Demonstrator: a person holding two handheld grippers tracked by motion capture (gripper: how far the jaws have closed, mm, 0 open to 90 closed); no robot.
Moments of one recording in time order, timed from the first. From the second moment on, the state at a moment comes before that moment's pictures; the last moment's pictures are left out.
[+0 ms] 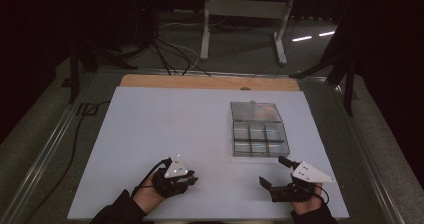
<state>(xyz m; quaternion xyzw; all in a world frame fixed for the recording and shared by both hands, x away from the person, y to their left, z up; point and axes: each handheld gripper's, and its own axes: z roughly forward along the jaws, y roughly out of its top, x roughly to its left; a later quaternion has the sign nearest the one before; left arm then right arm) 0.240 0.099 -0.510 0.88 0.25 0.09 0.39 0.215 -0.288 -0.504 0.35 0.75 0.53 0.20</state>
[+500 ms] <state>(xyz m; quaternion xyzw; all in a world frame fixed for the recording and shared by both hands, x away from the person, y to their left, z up) 0.248 0.087 -0.501 0.89 0.22 0.08 0.39 0.215 -0.289 -0.504 0.35 0.75 0.53 0.20</state>
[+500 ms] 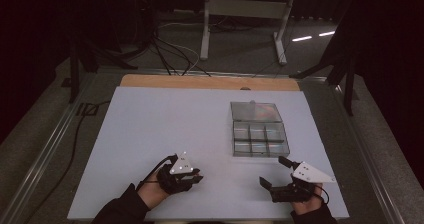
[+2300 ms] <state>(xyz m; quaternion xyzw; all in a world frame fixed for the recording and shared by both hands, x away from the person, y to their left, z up) 0.296 0.041 -0.452 0.88 0.17 0.07 0.44 0.214 -0.289 -0.504 0.35 0.75 0.53 0.20</state>
